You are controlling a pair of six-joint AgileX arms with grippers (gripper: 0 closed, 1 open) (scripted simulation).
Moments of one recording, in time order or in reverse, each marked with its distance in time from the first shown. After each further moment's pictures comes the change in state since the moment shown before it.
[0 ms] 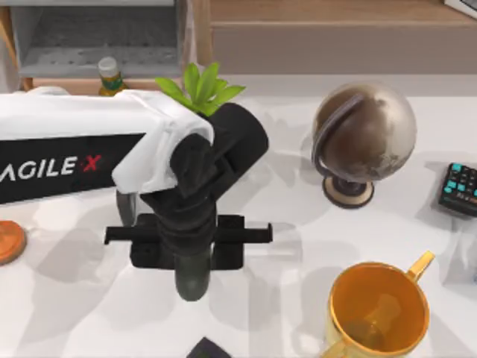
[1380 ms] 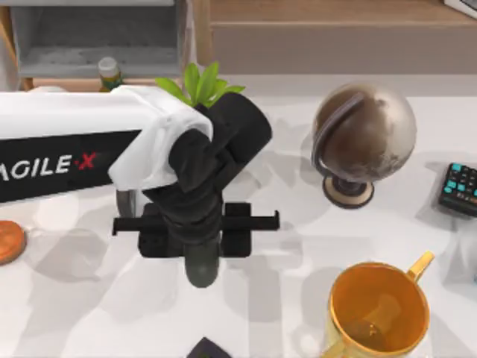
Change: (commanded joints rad) left arm 0.004 -0.015 0.011 0.053 -0.003 0.002; right arm 0.000 0.000 0.000 0.000 0.000 0.000
